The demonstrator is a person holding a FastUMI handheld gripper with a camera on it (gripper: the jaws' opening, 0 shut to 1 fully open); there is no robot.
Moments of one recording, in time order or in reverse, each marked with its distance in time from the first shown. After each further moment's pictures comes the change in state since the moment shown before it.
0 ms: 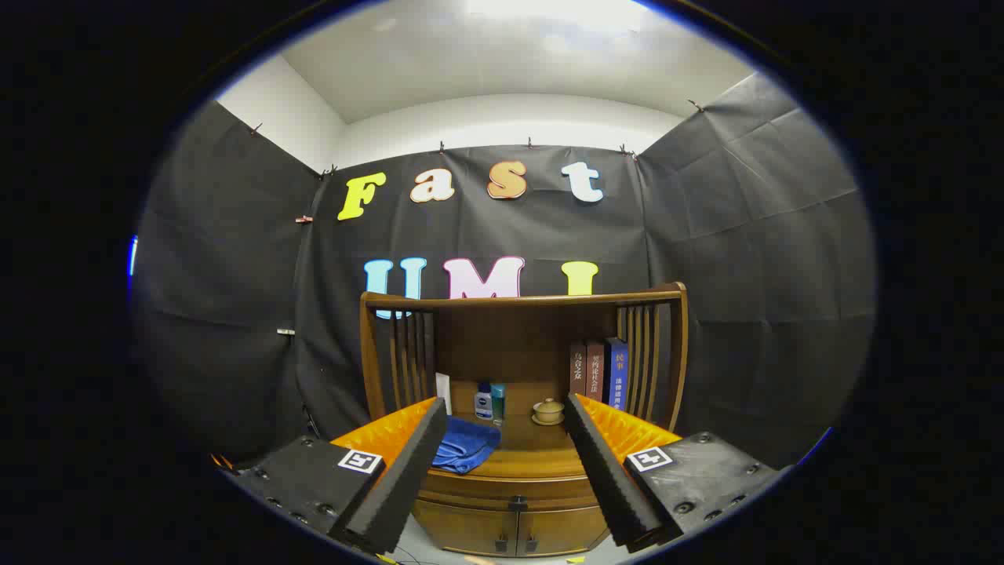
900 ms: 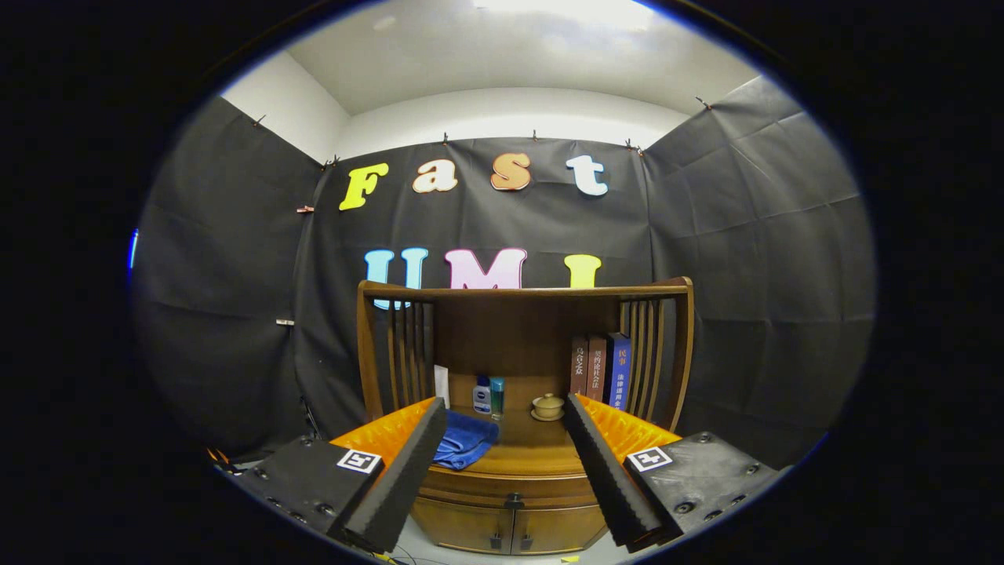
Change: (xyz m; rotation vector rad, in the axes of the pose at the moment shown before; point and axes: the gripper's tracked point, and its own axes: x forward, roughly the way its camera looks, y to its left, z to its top) arm 0.011 0.002 -0.013 -0.021 0.035 0.000
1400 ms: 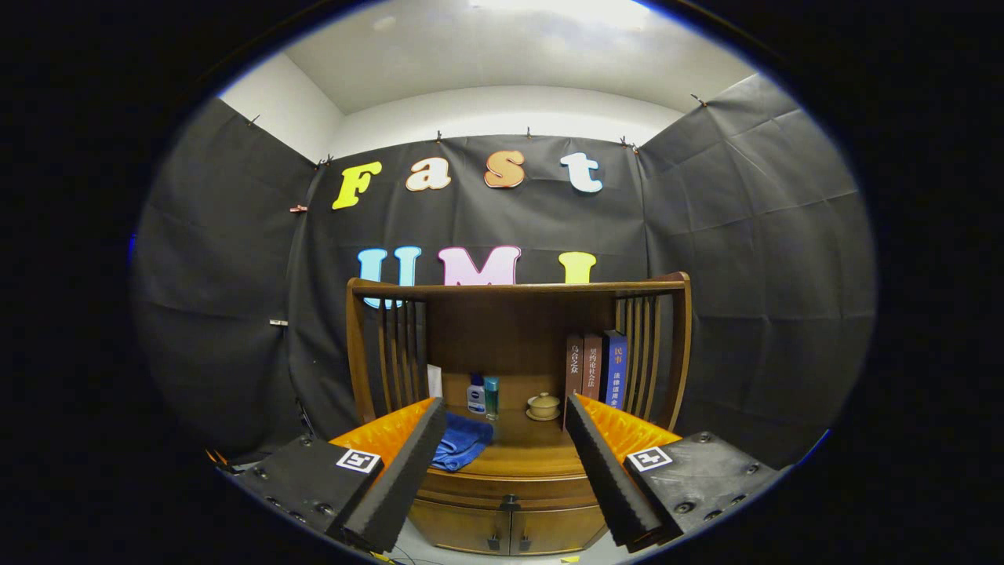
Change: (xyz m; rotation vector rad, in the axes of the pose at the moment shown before) arm 0.013 -0.002 -0.008 -0.001 0.005 -0.008
